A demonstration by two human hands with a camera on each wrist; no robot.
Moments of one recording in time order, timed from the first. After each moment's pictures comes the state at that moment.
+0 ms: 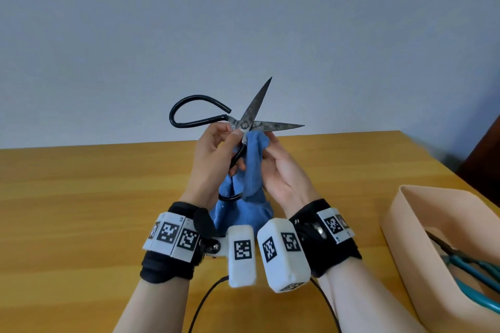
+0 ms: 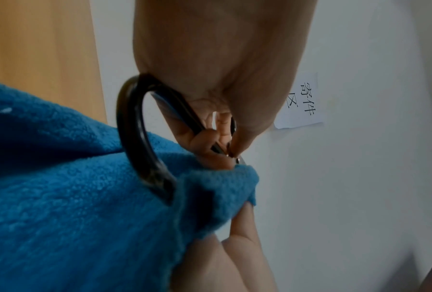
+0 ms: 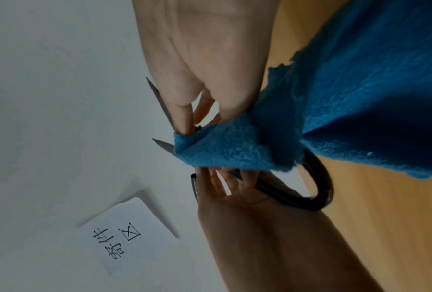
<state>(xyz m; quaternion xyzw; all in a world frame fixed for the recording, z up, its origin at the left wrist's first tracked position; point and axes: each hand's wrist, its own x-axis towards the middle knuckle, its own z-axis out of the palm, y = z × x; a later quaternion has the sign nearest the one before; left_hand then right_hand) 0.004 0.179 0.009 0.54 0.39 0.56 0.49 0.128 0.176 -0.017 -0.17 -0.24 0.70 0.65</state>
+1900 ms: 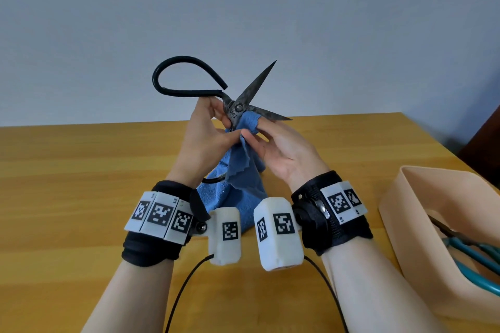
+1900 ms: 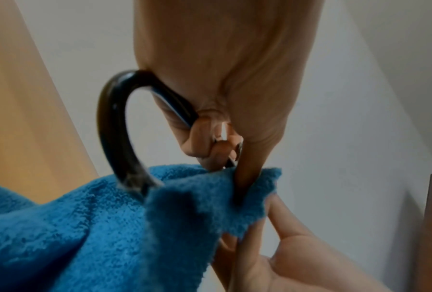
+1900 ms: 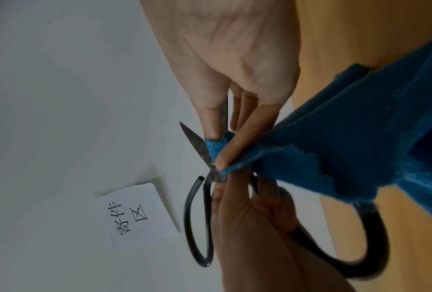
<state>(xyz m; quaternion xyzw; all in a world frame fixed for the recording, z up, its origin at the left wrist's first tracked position) -0.001 0.182 0.004 0.66 0.42 0.51 0.35 0.140 0.171 -0.003 -0.30 -0.21 0.67 0.64</state>
